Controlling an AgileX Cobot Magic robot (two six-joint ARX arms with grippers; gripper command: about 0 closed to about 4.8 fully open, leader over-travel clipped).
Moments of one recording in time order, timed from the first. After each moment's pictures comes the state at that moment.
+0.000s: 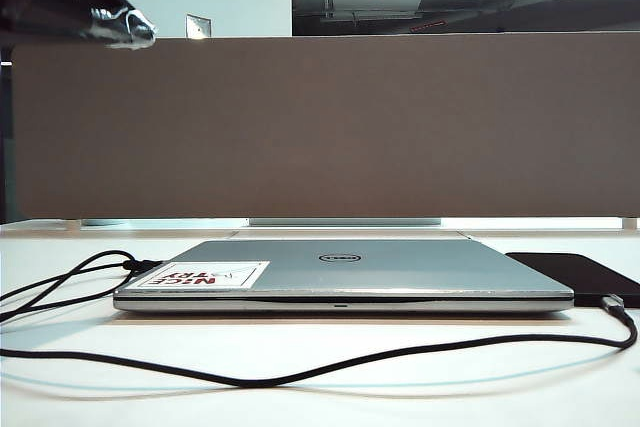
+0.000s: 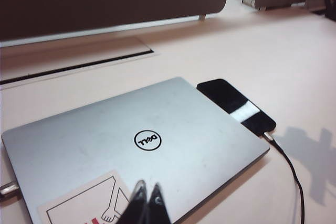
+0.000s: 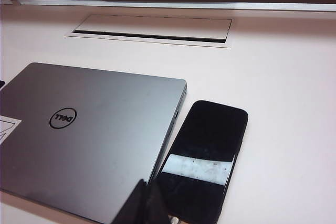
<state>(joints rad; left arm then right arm) -0.61 0.66 0.35 0.16 0.12 -0.10 0.06 0.43 0.39 -0.26 -0.24 0.03</state>
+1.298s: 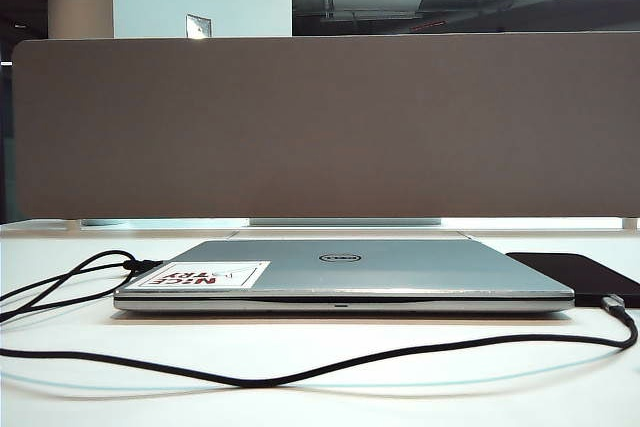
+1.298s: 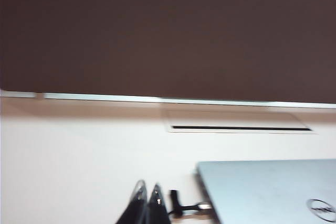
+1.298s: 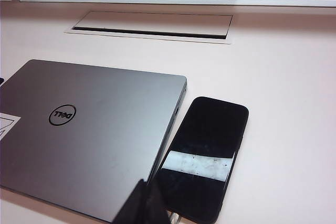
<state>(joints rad) -0.05 0.18 0.11 0.16 0.12 -0.11 0.06 0.43 0.39 -0.27 -0.24 0.03</state>
